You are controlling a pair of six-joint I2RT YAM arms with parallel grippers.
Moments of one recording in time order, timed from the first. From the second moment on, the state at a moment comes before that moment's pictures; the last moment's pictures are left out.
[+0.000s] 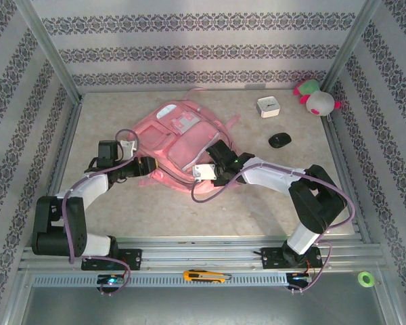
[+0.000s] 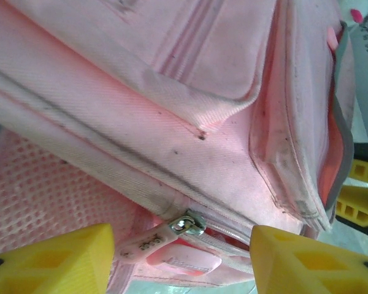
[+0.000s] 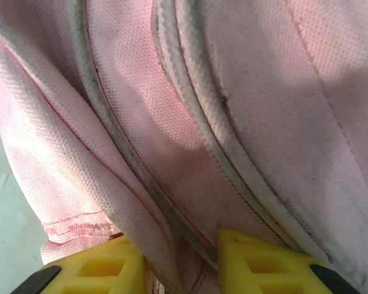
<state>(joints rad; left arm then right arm) 0.02 1.38 0.63 -0.08 0.70 -0.26 0.70 1.67 1.02 -0.39 0.03 -1.01</state>
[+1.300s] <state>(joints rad) -0.09 1.37 0.62 -0.01 0.64 -0.26 0.66 1.67 1.02 -0.39 -0.02 -1.00</state>
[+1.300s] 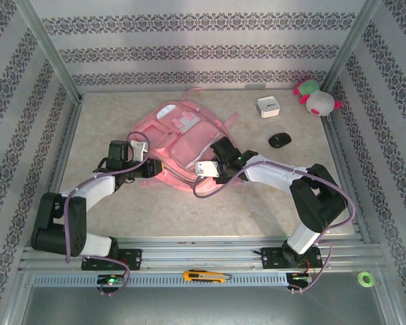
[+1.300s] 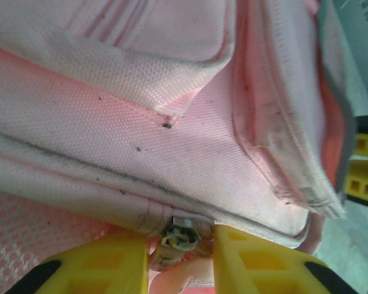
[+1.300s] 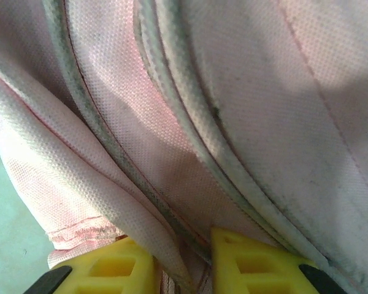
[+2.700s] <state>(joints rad) -0.21 1.28 0.74 -0.35 0.38 0.06 0.63 1.61 1.02 -0.42 -0.10 -0.84</state>
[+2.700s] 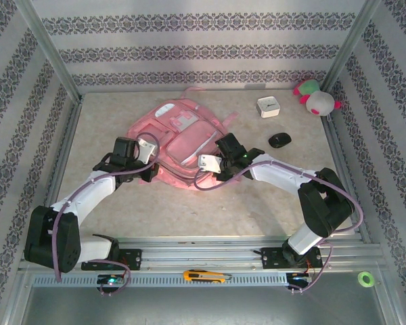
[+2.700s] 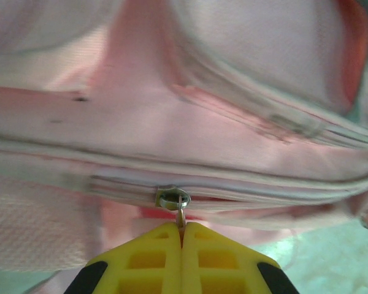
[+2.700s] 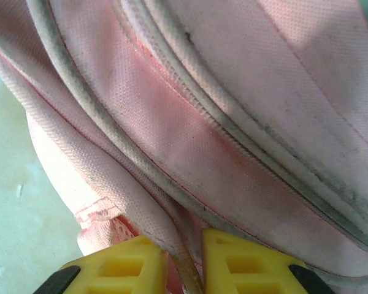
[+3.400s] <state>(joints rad) -0.60 1.39 0.79 -0.26 0.51 -0.11 0.58 1.56 1.00 -0.39 -0.18 -0.62</state>
